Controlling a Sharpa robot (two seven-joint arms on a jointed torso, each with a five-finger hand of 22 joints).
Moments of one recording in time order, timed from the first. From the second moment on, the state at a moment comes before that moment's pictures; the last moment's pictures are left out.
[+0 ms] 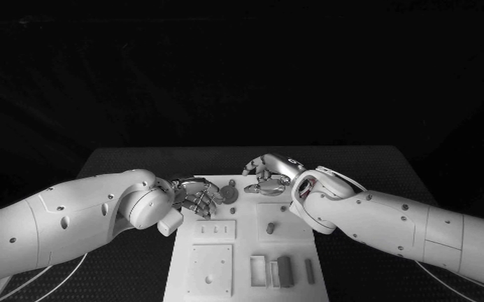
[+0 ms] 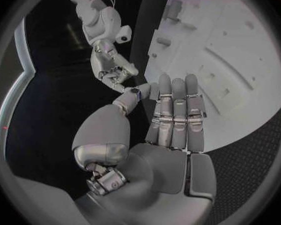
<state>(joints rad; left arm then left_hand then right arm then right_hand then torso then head) 1.36 -0.68 -0.24 1.35 -0.26 -0.09 -0.30 0.89 0.00 0.62 -0.28 0.50 1.04 0.12 0.36 0.51 1.36 0.00 0.24 0.64 1.12 -0.03 0.69 0.90 0.01 1.13 -0.13 0.17 1.07 1.13 -0.65 0.01 1.37 -1.34 -0.43 -0.06 1.03 -0.16 0.61 -0.26 0.05 0.84 0.14 0.21 0.52 1.11 0.05 1.06 1.02 1.07 -0.06 1.44 0.88 0.26 1.03 0.04 0.86 1.31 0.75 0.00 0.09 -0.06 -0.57</state>
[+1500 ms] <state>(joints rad) 1.36 -0.58 -0.24 1.33 -0.78 0.02 -0.59 0.87 0.03 0.63 -0.28 0.40 1.03 0.10 0.40 0.53 1.35 -0.04 0.50 0.72 1.15 -0.08 0.98 0.73 0.01 1.19 -0.18 0.26 1.27 1.15 -0.69 0.03 1.34 -1.22 -0.45 -0.04 1.05 -0.15 0.61 -0.27 0.05 0.83 0.15 0.21 0.52 1.11 0.05 1.06 1.02 1.07 -0.06 1.44 0.88 0.25 1.03 0.04 0.86 1.31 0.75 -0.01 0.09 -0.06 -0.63</state>
